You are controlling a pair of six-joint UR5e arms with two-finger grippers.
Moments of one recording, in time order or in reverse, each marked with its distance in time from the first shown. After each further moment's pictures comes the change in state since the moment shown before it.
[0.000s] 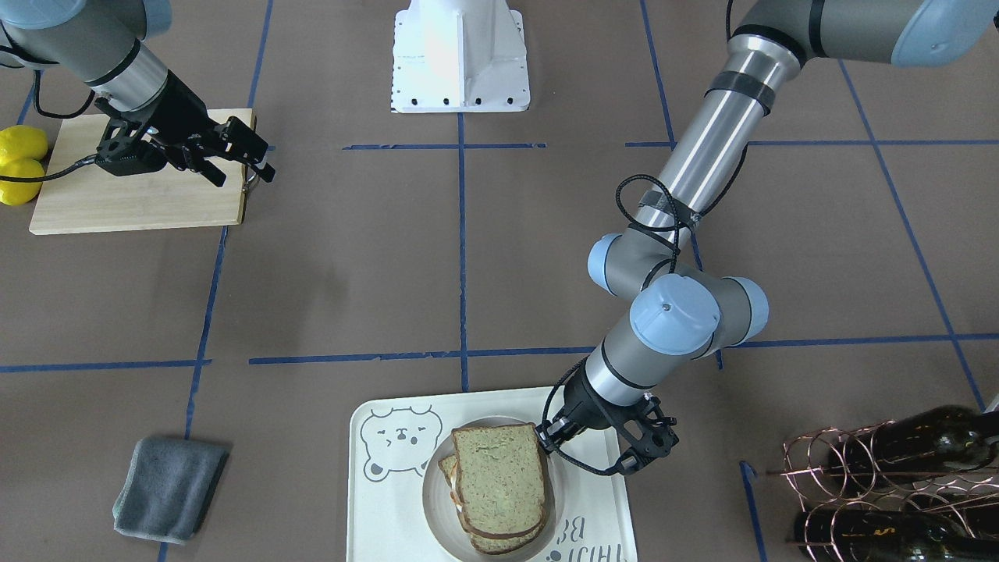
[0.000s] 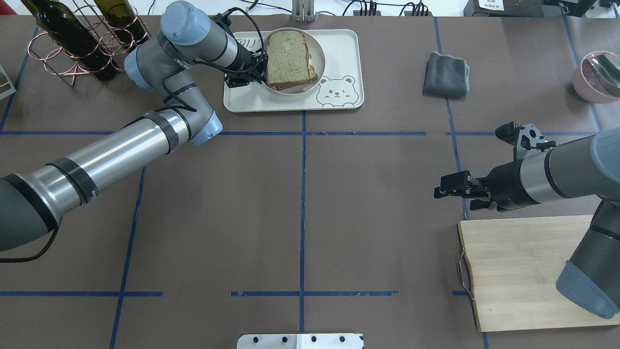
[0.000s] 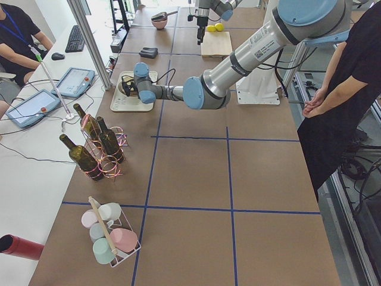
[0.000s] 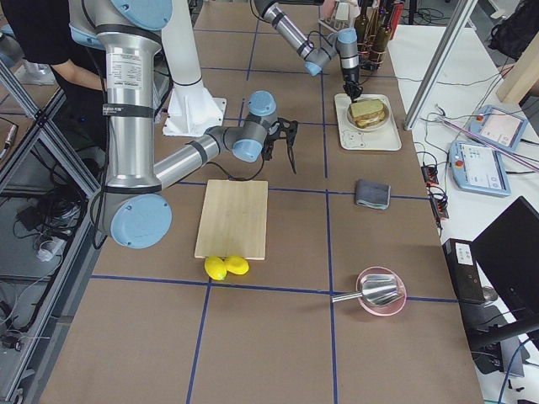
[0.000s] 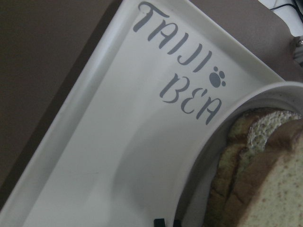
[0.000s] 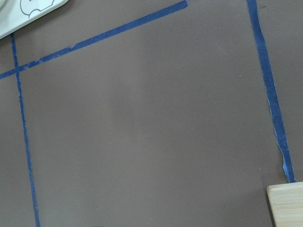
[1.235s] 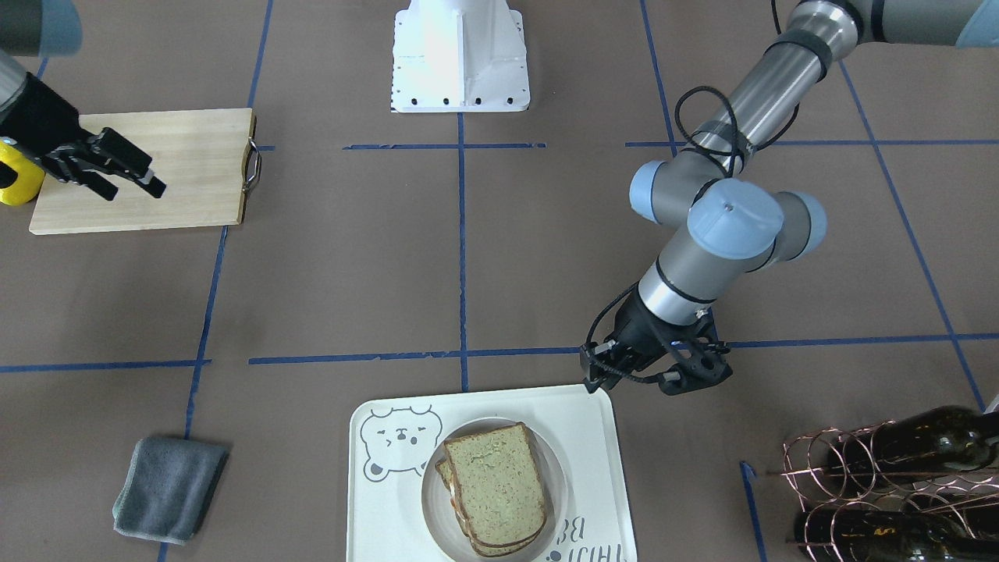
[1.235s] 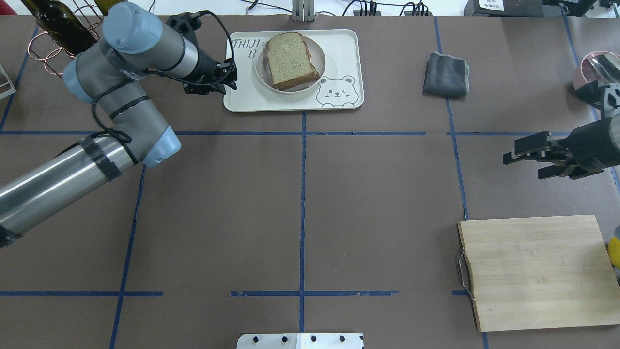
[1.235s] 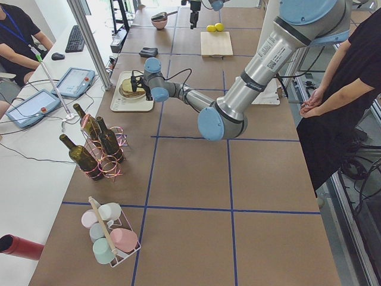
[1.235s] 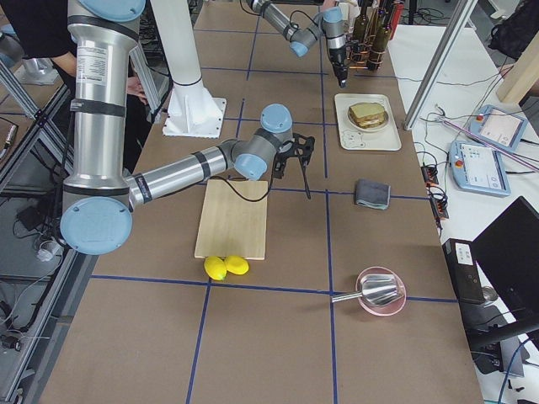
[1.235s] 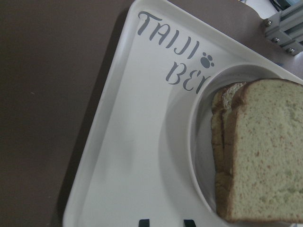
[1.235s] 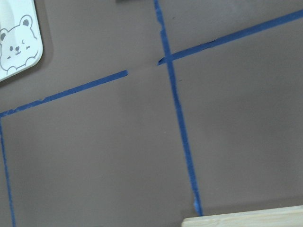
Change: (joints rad) left arm -0.031 0.402 -0.754 0.426 0.010 0.337; right arm 0.352 -0.105 -0.067 -0.016 0.252 -0.280
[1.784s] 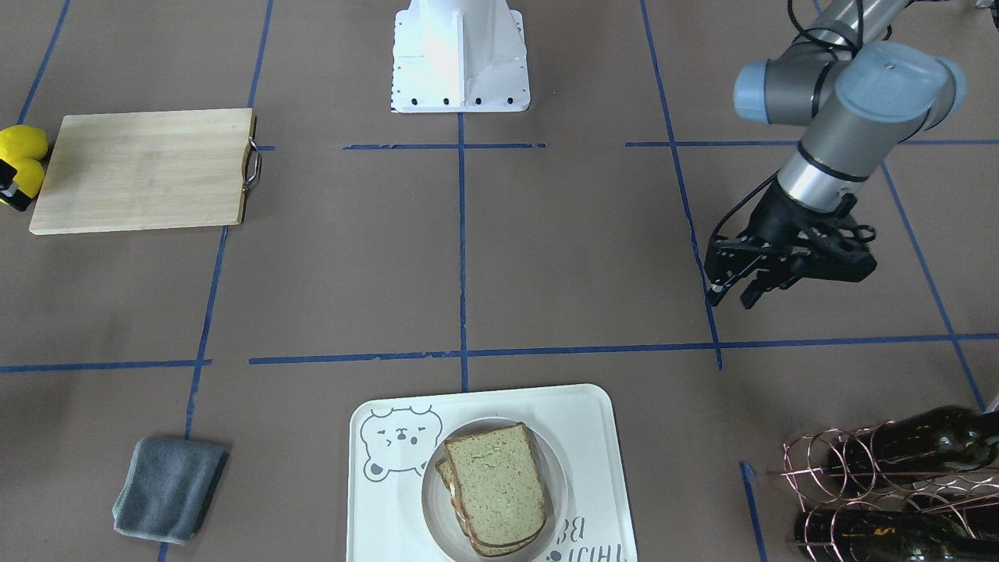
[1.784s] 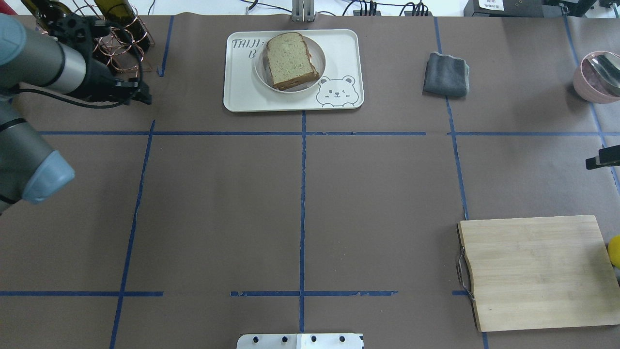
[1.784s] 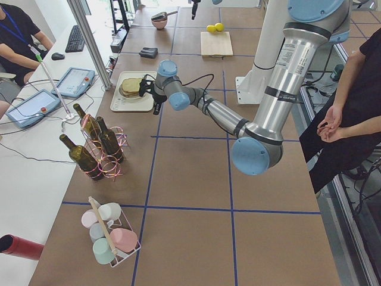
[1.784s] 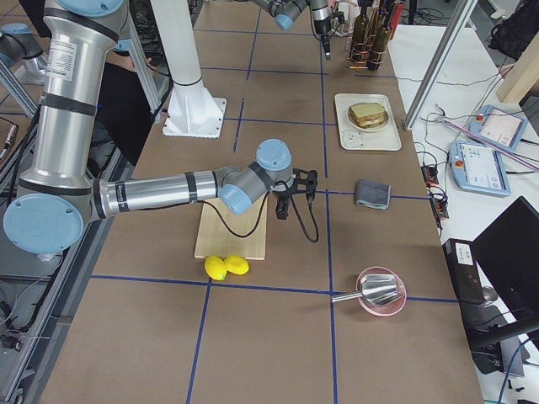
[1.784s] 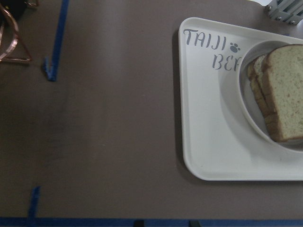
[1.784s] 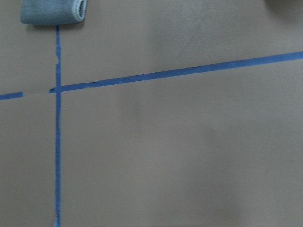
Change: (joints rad) left arm -0.111 0.375 -0.445 0.207 -0.013 0.425; right arm 0.198 -0.138 -0.101 -0.009 0.017 -0.422
